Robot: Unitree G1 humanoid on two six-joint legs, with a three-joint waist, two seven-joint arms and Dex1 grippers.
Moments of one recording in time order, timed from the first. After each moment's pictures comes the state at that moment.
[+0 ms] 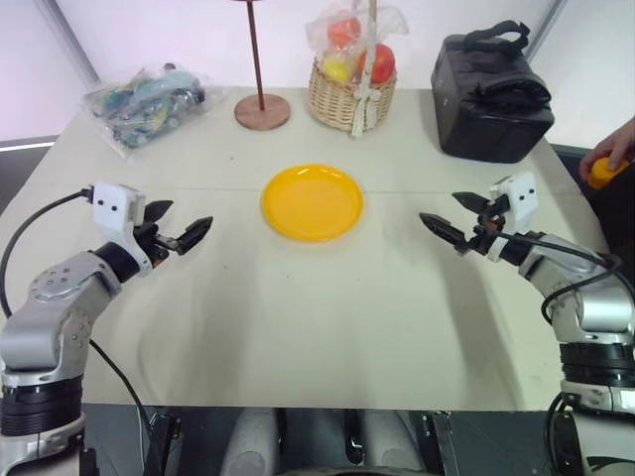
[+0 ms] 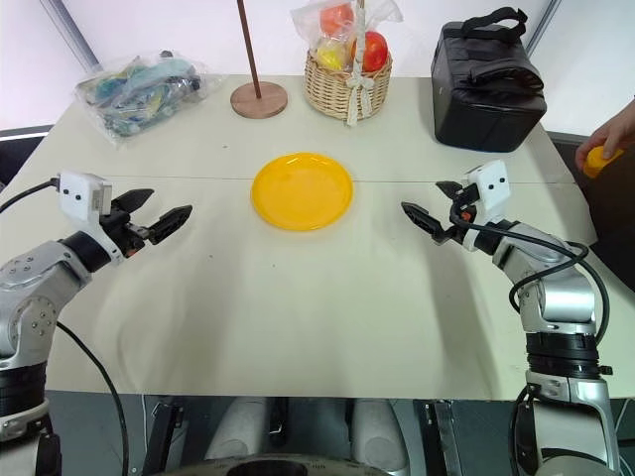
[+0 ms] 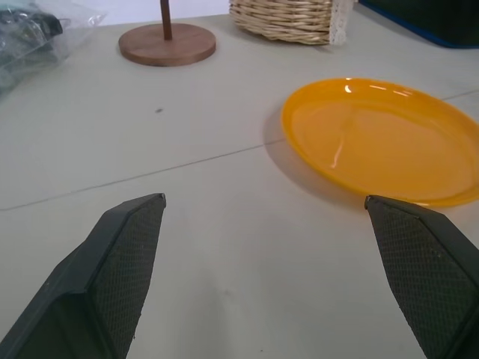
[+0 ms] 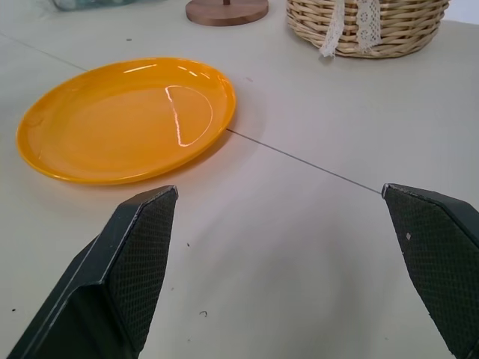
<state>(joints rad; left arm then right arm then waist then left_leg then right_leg) -0.22 0.66 0.33 -0.24 -0.54 0.62 -0.54 -0.39 -0.63 -0.20 0.04 0.42 0.45 0.73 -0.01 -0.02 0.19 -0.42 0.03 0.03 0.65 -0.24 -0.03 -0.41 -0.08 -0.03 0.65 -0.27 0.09</state>
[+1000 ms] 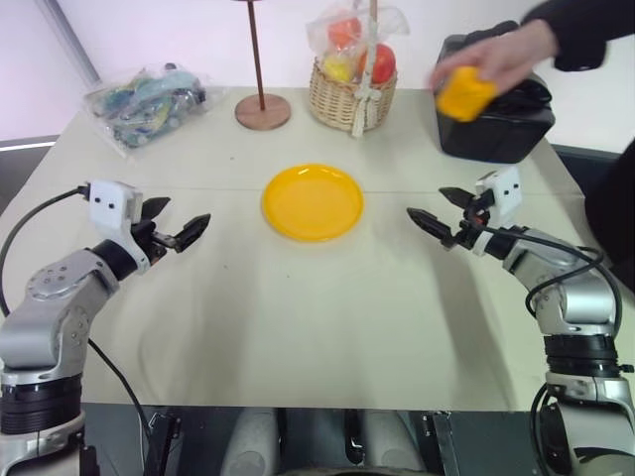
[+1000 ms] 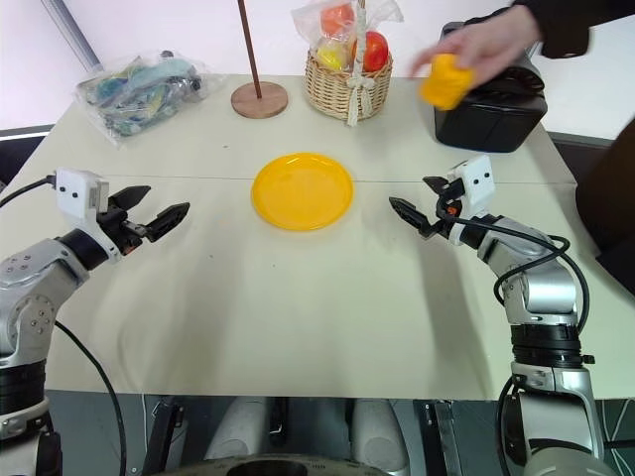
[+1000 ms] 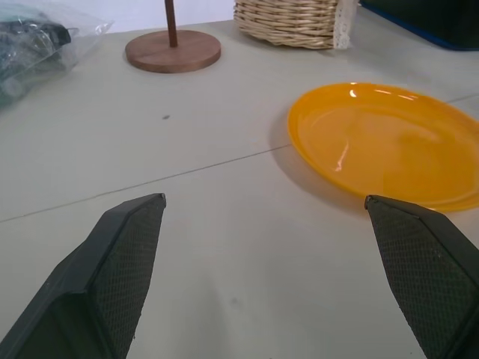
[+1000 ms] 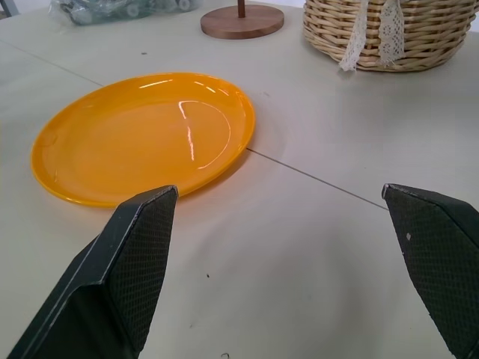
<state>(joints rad) -0.22 0.66 0.33 -0.23 -0.53 0.61 -0.55 -0.44 -0.59 -0.17 0.06 0.41 0.45 0.72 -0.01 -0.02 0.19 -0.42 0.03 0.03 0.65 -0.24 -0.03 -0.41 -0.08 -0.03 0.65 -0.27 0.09</state>
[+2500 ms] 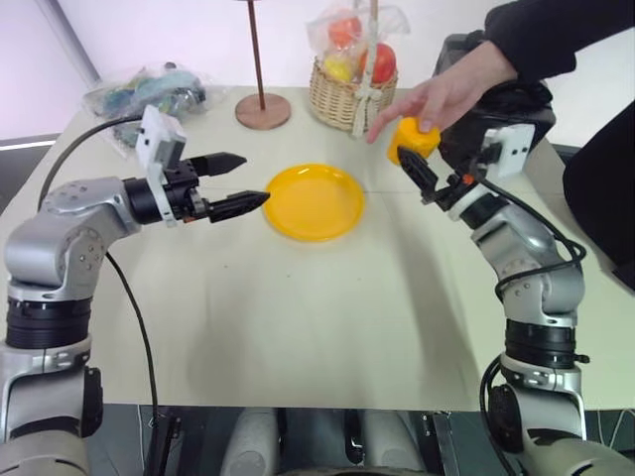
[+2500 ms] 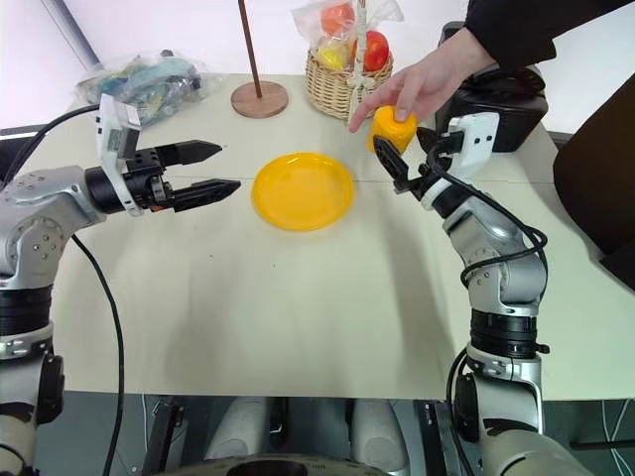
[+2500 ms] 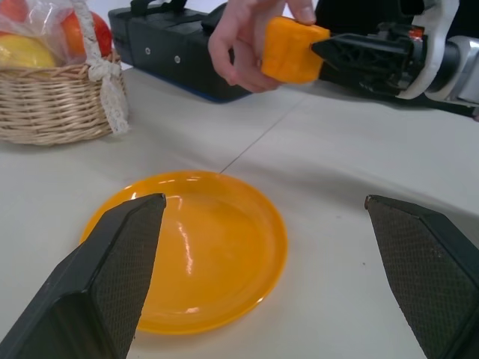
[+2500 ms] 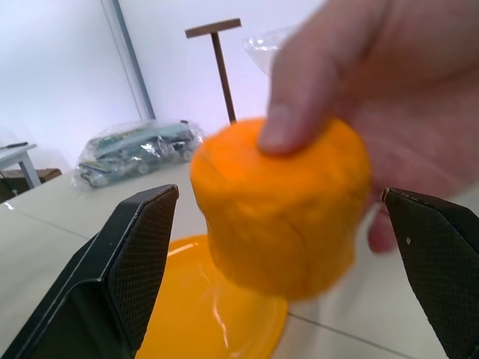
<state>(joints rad) -0.61 0.74 0.13 -0.10 -0.65 0.68 -0.96 -0.57 -0.35 -0.23 -0.12 0.55 0.52 0.41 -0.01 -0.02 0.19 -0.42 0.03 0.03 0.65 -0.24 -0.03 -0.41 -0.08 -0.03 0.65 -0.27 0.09</state>
